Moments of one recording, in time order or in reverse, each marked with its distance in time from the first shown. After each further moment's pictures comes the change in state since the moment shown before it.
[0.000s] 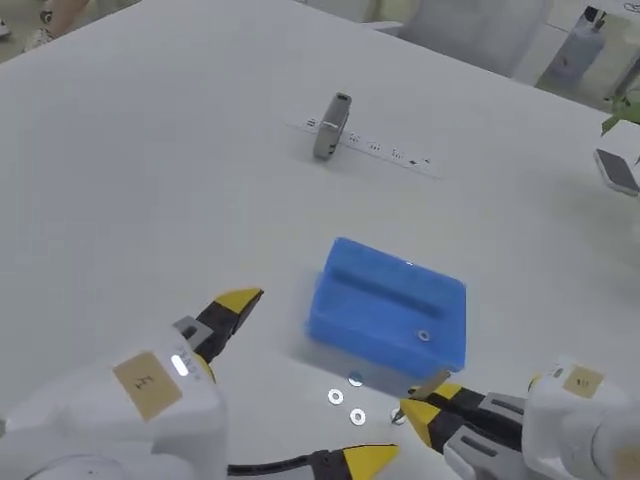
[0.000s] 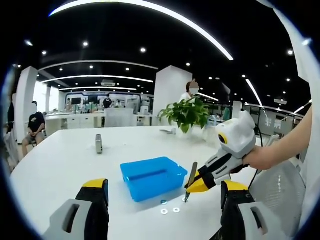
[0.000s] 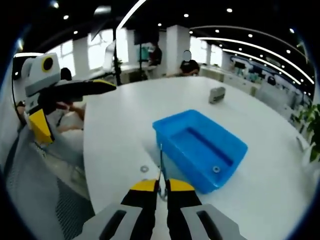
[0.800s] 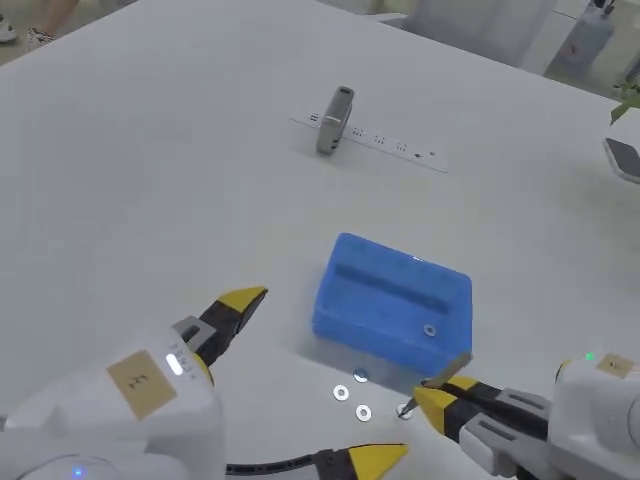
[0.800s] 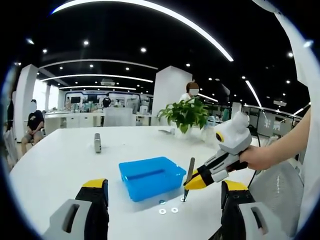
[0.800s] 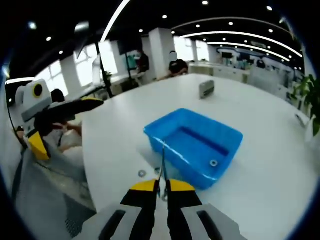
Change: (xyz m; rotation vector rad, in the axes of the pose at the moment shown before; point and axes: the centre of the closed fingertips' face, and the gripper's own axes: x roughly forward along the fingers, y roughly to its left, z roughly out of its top) left arm 0.001 -0.002 -0.002 -0.005 0.008 -0.011; right arm -0.005 -0.003 0.005 0.130 -0.036 0.022
